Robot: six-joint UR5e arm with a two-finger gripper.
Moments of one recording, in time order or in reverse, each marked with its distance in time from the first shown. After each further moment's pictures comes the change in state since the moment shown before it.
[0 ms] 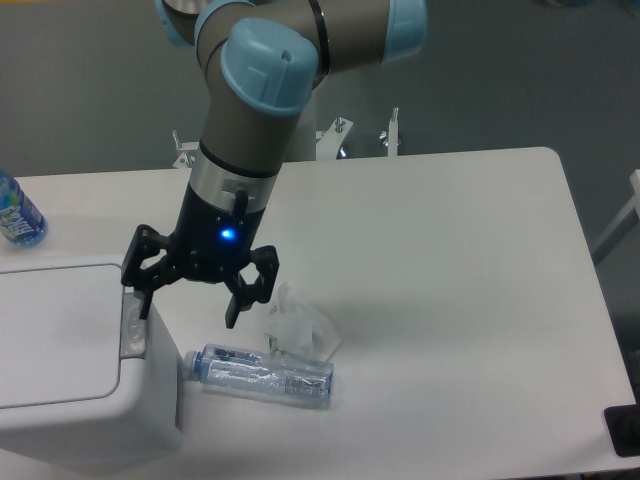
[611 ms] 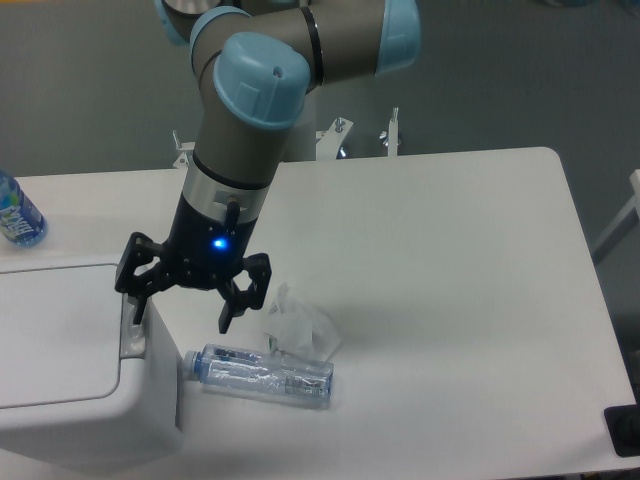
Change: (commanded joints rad) arm -0.008 -0.012 -0.003 0.002 0.003 0.000
